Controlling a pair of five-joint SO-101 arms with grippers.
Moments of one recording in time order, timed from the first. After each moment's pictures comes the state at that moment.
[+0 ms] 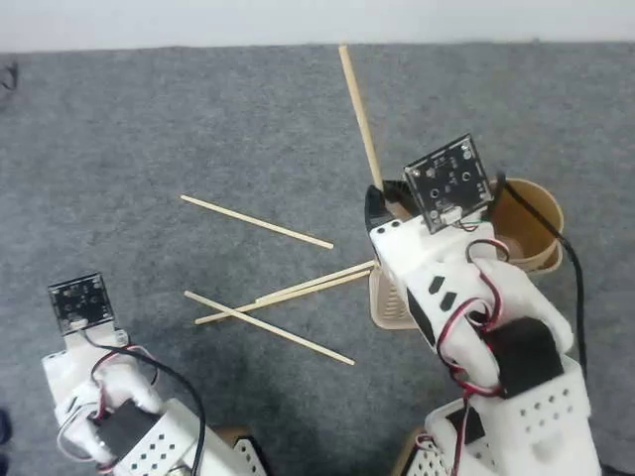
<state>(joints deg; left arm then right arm) -54.2 -103.3 96.8 59.9 -20.5 -25.1 -58.7 34.1 58.5 6.2</state>
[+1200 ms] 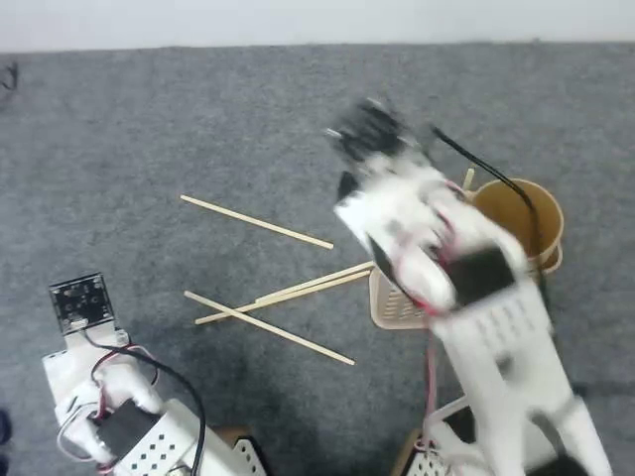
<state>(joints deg) -54.0 -103.3 96.8 59.9 -20.5 -30.1 -33.5 14.9 63.7 19.5</state>
